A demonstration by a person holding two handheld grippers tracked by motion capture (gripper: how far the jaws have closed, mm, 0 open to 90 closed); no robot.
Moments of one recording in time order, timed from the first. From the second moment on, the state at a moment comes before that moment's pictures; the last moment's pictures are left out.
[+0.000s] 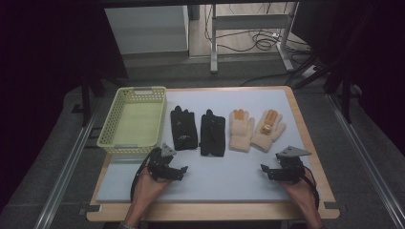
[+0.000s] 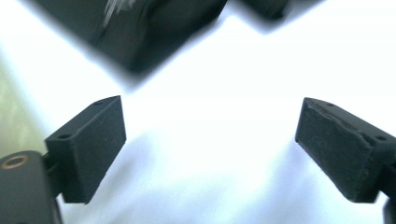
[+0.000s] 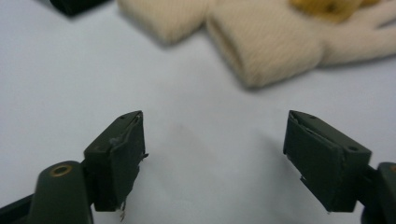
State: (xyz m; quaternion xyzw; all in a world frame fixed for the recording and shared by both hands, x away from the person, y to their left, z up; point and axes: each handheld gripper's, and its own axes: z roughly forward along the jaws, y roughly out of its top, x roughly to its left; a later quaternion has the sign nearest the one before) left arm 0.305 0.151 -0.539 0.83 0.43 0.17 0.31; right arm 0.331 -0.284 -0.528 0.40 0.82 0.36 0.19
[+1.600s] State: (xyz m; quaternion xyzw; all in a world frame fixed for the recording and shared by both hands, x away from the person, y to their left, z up) left arm 0.301 0.166 -0.551 0.81 0.44 0.16 0.35; right arm 0.341 -0.282 -0.520 0.41 0.82 0.35 0.20
